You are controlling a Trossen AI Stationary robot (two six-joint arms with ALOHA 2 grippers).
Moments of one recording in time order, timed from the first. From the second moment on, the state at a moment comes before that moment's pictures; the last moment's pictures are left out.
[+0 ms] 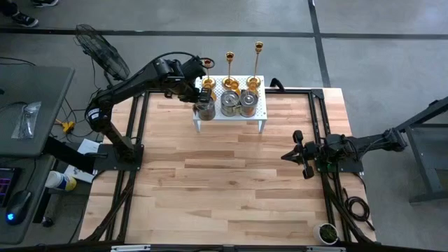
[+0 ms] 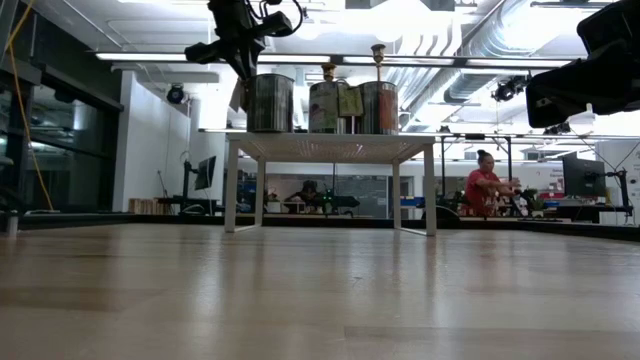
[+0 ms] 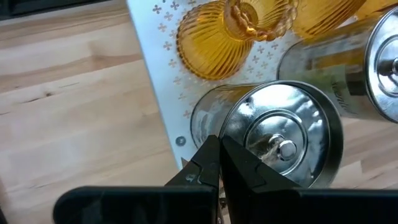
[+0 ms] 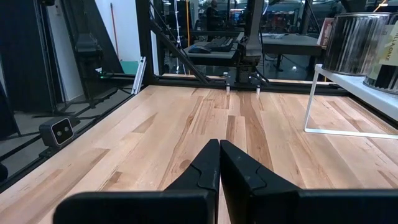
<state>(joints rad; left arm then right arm) 0.48 1.63 1.80 -1.32 -0.06 -0.85 0.17 0.08 0.01 0.03 0.00 0.00</state>
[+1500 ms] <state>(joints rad) 0.48 1.63 1.80 -1.24 -0.13 -0.82 0.17 0.08 0.01 0.03 0.00 0.00</state>
